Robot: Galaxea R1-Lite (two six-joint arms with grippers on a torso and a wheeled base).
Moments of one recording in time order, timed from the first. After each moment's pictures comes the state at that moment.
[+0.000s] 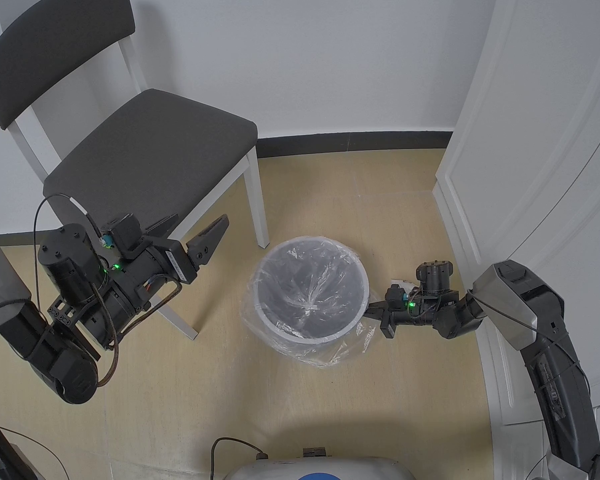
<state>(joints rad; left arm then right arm) -0.35 1.88 -0.49 -1.53 -0.14 -0.22 0.21 2.82 -1.67 -0.63 0.75 -0.77</state>
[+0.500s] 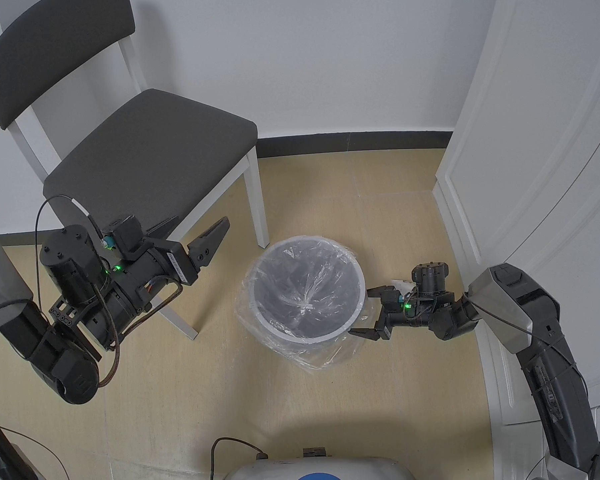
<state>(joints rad) -0.35 1.88 -0.49 -1.53 -0.14 -0.22 0.22 2.85 -1.71 -0.62 0.75 -0.78</state>
